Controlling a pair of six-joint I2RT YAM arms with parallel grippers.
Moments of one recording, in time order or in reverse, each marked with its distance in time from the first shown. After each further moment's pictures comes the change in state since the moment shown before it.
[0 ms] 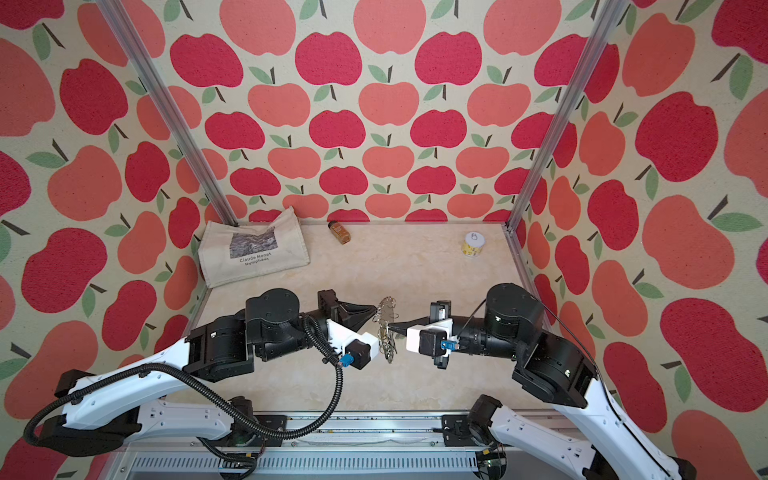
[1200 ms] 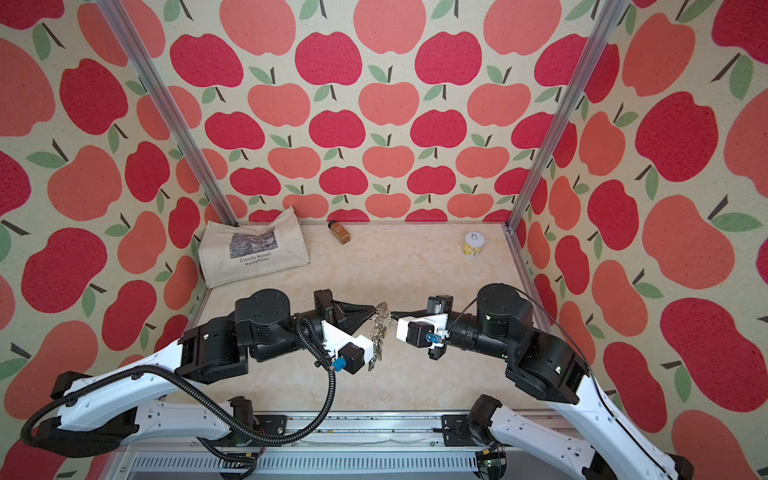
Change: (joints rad) left arm -0.010 -0.024 0.000 0.023 0.024 0.018; right arm 0.002 0.023 -0.032 -0.006 0.156 -0.055
